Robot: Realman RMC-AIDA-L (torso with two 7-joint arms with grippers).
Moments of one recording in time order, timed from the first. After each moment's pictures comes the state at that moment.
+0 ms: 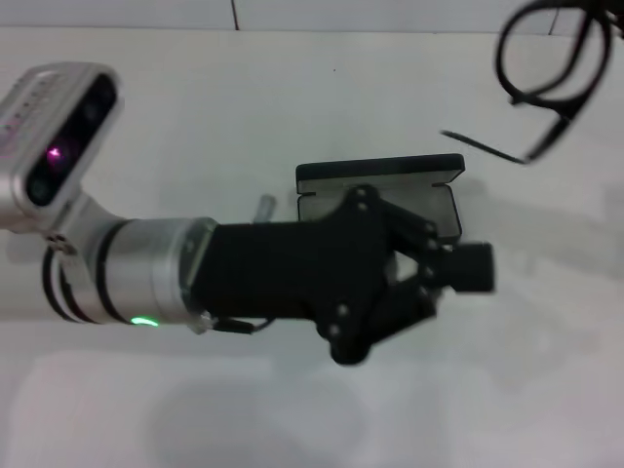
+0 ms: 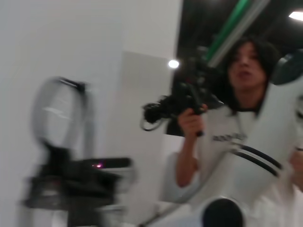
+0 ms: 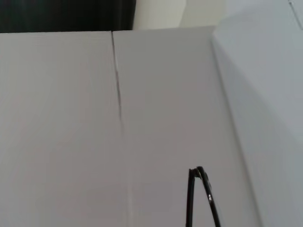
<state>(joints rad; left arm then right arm) -0.65 -2.11 1.53 0.34 1.04 1.91 -1.01 0.52 2.01 -0.76 -0.69 -1.31 -1.94 1.42</state>
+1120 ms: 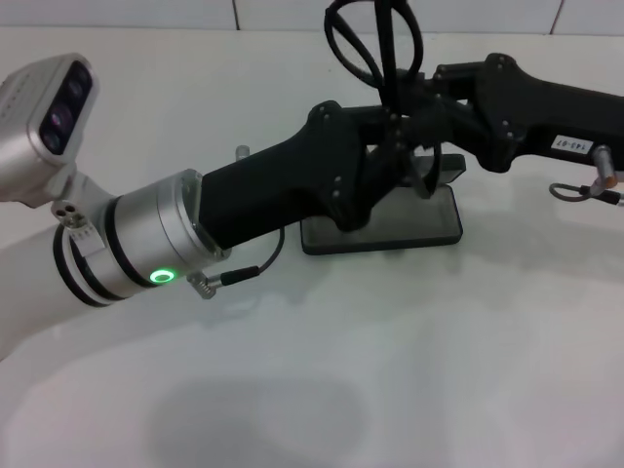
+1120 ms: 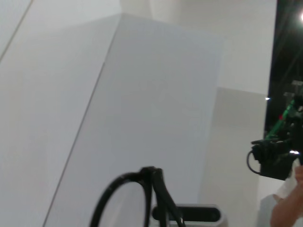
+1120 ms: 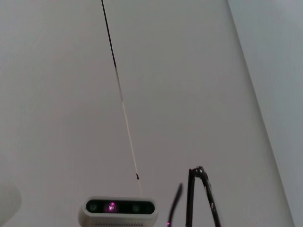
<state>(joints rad) -0.62 -2.11 1.70 0.27 0.63 1.73 -1.03 0.62 2.02 -1.03 -0.53 -1.36 -1.70 1.28</state>
